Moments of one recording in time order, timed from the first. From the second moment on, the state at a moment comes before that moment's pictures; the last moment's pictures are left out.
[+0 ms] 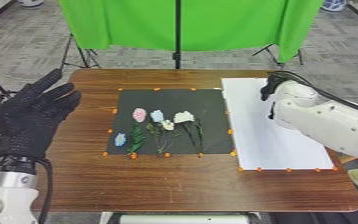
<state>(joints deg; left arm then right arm) 135.2 -46.6 -103.2 -139.2 23.2 19.8 22.5 -26.1 -40.8 5.0 -80.6 -91.9 -1.1 50.7</state>
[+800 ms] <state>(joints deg) 136.9 -46.5 -103.6 -138.9 22.4 19.0 24.4 -27.4 -42.0 2.9 -78.9 -93.4 1.0 49.3</state>
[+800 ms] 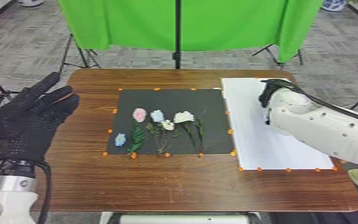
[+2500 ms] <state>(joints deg) 134.7 -47.1 -103.2 -138.6 23.0 19.0 21.4 -32.0 -53.7 -3.9 -93.9 -107.4 21.3 52.0</state>
